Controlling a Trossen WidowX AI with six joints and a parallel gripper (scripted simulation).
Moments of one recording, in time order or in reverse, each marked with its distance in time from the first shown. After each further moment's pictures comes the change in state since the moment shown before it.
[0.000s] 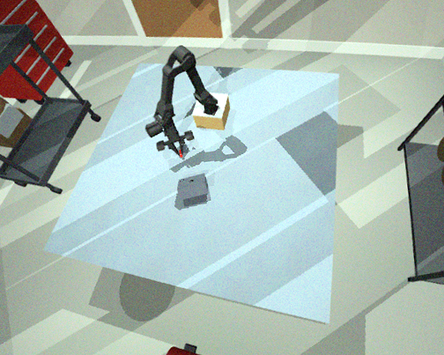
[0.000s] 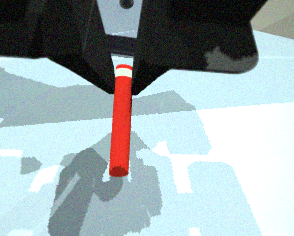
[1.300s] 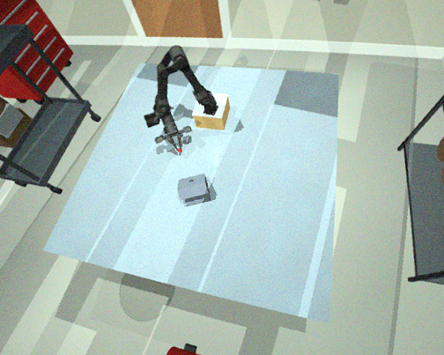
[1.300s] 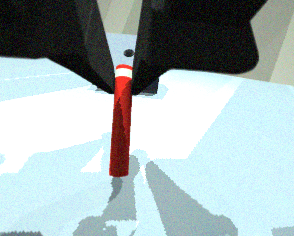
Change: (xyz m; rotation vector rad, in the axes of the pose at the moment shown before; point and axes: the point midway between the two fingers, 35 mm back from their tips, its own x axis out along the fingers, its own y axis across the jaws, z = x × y) arm -0.018 -0.002 0.022 -0.002 0.331 -0.003
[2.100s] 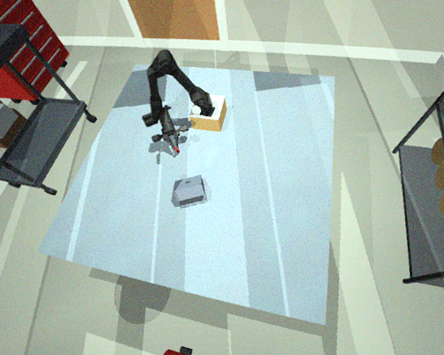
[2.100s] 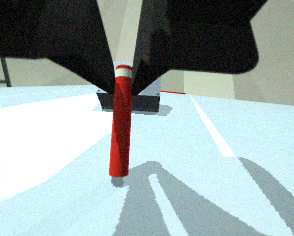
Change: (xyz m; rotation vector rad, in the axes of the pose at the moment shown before) arm -0.011 -0.006 0.013 0.011 0.206 -0.012
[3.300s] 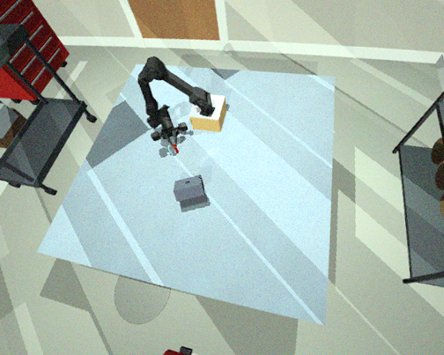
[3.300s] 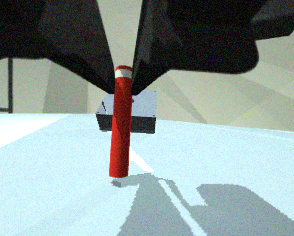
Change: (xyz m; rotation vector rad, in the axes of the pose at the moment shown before) arm -0.015 0.003 0.012 -0.016 0.225 0.007
